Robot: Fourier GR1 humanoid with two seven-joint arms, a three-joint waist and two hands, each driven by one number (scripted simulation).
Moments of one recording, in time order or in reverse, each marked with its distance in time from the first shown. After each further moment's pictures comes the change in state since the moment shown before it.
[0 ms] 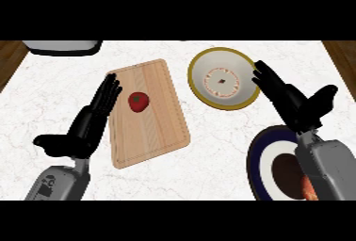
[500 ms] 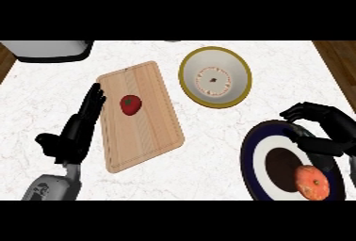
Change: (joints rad) left arm 0.071 0.017 0.045 0.026 -0.053 0.086 0.056; right arm 0.193 -0.250 -0.044 -0.008 0.121 0.157 -0.121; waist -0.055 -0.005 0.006
